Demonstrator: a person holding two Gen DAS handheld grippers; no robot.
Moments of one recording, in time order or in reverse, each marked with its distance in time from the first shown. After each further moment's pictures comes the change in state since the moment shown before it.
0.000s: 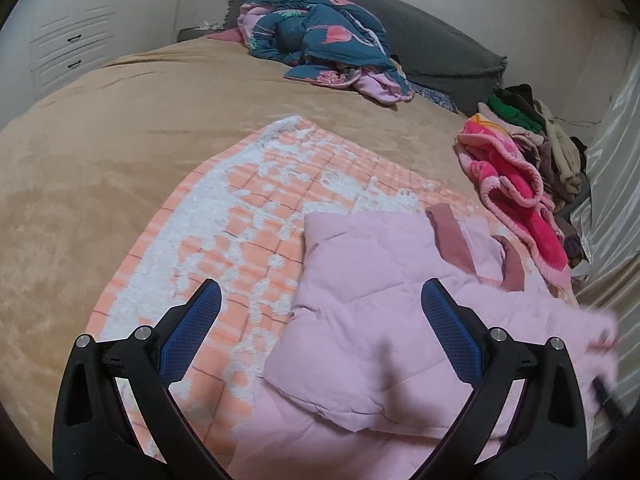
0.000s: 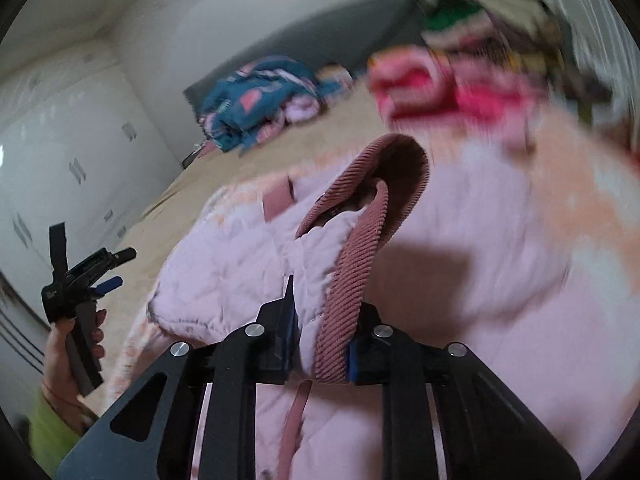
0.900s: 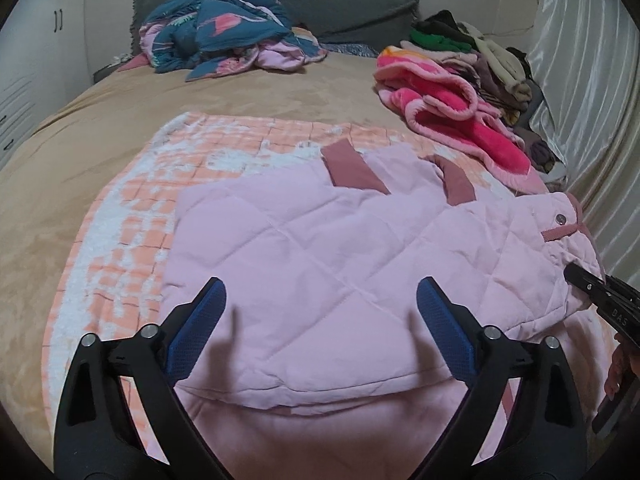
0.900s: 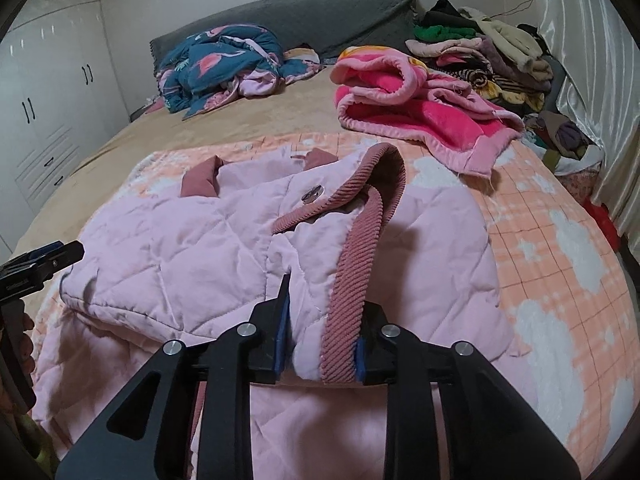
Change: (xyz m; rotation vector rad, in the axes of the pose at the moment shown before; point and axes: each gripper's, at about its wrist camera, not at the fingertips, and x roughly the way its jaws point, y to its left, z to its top) left arm 0.029 -0.107 -0.044 0.316 0.075 -0.094; right arm 0.057 -0.035 0.005 -0.119 0.115 -0.245
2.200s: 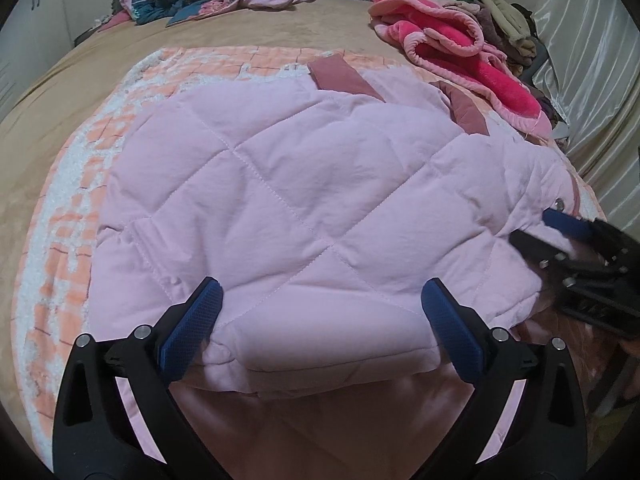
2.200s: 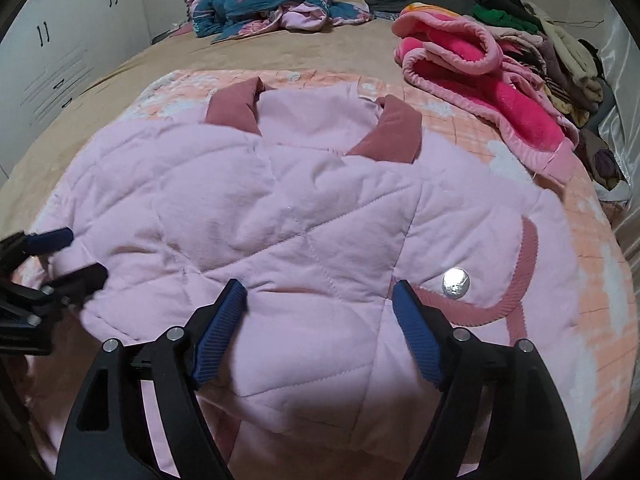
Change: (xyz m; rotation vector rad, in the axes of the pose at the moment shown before) left arm 0.050 -0.010 -0.028 0.008 0.200 -0.023; right arm 0.084 0.061 0.005 -0.187 0.191 0.010
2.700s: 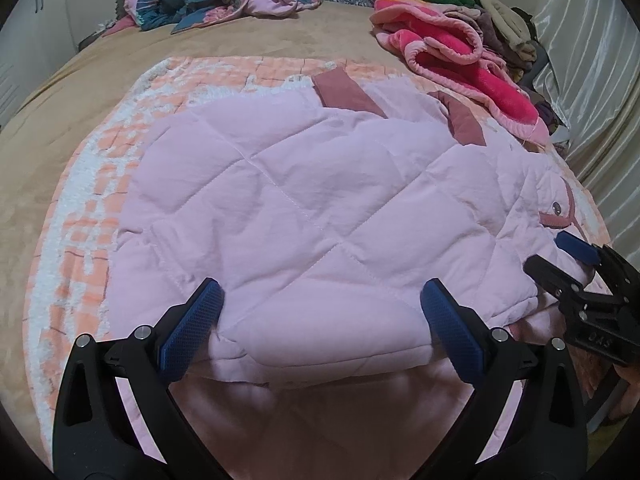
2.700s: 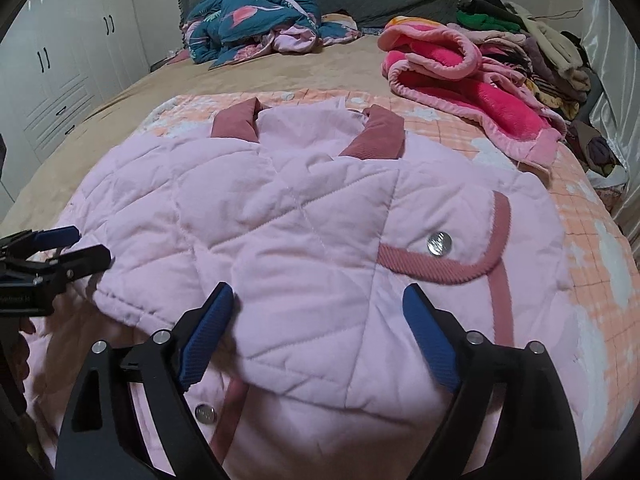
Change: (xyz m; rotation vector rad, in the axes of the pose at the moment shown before) left arm -0.018 0.002 0.004 0.001 -0.016 0.012; right arm -0.031 -0.005 -0.023 0.064 -0.075 0.021
